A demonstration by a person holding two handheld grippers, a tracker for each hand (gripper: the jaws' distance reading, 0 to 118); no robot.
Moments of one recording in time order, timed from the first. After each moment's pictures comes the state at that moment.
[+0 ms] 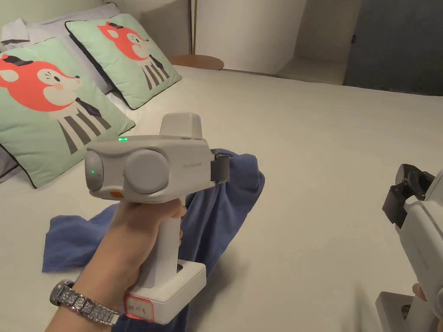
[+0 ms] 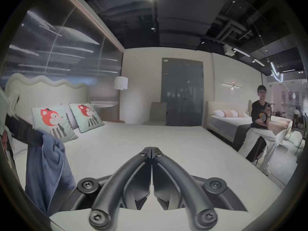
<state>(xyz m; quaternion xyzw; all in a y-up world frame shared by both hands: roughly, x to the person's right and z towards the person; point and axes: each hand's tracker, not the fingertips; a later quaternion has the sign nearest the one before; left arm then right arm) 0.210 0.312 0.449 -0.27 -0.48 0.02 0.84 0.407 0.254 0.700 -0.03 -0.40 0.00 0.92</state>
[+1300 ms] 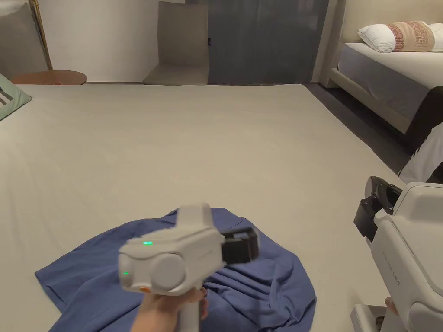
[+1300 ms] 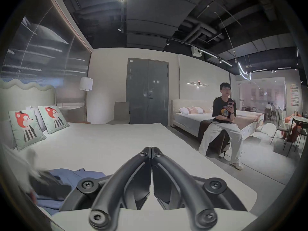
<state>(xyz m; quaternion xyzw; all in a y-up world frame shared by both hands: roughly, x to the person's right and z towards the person) 0.337 0.191 0.579 -0.31 -0.61 0.01 0.73 0.438 0.243 0.859 -0.03 -0.53 -0.01 0.85</state>
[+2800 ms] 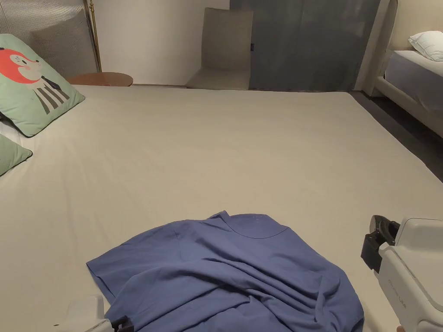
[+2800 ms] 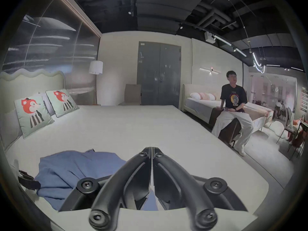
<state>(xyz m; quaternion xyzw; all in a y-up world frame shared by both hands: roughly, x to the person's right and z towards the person) 0.177 0.079 0.476 -0.41 -0.36 -0.13 0.83 0.448 0.197 0.810 -0.12 -0.48 -0.05 0.87</state>
